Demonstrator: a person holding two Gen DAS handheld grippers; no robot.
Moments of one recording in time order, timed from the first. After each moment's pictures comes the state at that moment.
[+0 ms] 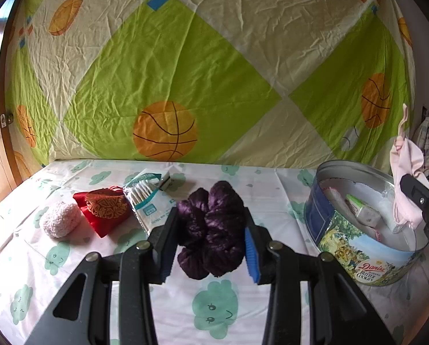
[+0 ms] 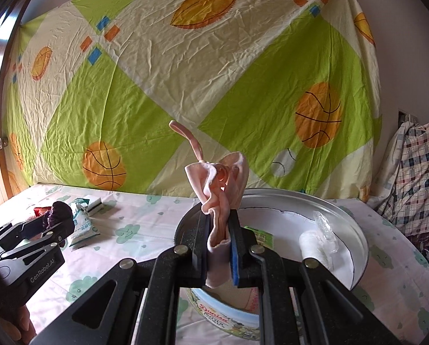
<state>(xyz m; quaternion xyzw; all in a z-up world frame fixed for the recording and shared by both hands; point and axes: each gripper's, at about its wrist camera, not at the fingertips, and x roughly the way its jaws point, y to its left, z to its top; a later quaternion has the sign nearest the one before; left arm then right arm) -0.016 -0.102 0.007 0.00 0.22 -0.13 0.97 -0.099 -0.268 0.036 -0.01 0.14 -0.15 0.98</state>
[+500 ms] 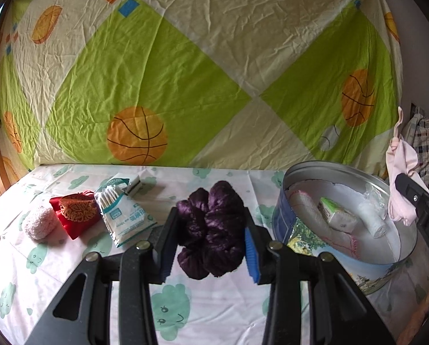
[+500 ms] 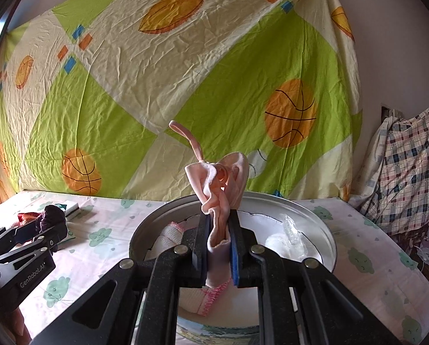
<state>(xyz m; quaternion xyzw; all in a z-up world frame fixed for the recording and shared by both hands) -0.027 -0.145 0.014 0.00 0.22 -0.15 0.96 -0.112 -0.313 0.041 0.00 0.14 -0.18 0.97</state>
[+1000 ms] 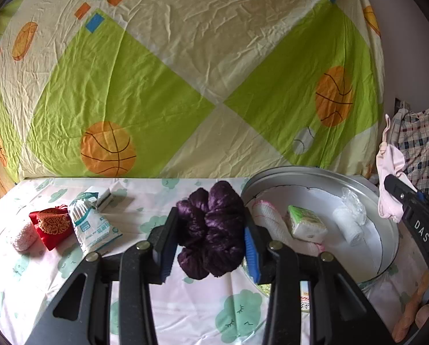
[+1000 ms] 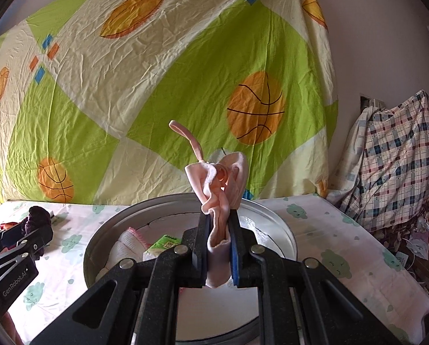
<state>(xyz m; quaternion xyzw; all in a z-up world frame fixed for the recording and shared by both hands) -0.037 -0.190 0.027 0.02 0.20 -0.19 0.96 -0.119 -0.365 0.045 0.02 0.14 -0.22 0.96</state>
